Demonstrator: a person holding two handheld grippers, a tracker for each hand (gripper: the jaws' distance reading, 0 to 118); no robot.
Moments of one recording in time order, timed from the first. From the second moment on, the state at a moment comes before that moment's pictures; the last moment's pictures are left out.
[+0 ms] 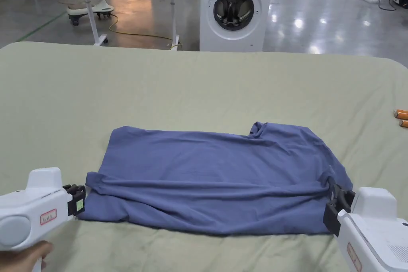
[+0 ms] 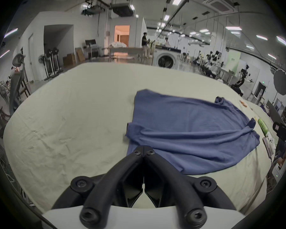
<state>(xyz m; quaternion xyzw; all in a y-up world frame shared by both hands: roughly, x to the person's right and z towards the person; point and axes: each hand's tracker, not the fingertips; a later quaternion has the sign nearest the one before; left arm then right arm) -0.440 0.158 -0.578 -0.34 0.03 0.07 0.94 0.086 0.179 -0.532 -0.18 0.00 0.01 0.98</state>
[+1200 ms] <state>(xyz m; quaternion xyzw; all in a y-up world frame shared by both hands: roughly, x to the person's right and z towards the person) -0.424 0.148 -0.588 -0.47 0.00 0.01 0.88 0.175 0.126 -0.633 -0.43 0.02 0.01 0.90</state>
